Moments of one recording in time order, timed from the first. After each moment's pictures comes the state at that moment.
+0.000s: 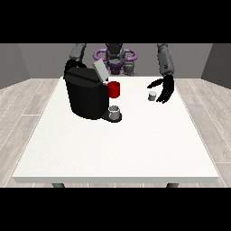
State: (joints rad) left arm -0.47 0.41 0.08 -0.72 -0.39 -0.08 -0.21; right arm -0.20 -0.03 -0.04 -1.41 0.02 -0.15 -0.03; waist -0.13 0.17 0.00
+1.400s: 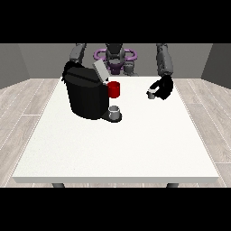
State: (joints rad) left arm -0.62 0.42 0.03 -0.57 -0.61 0.09 -0.35; right arm -0.22 -0.03 -0.07 -1.35 -0.03 -0.16 -0.06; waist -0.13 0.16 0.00
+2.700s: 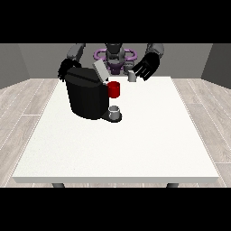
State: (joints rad) left arm -0.98 0.45 0.09 -0.69 -0.60 -0.13 -0.18; right arm -0.28 -0.03 -0.04 -1.30 -0.03 -0.12 -0.08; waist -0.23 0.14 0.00
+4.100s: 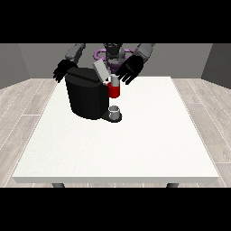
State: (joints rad) left arm -1.16 0.45 0.12 -0.63 -0.63 -0.14 -0.12; right arm -0.33 -0.02 -0.03 -1.38 -0.02 -0.17 -0.04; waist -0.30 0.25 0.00
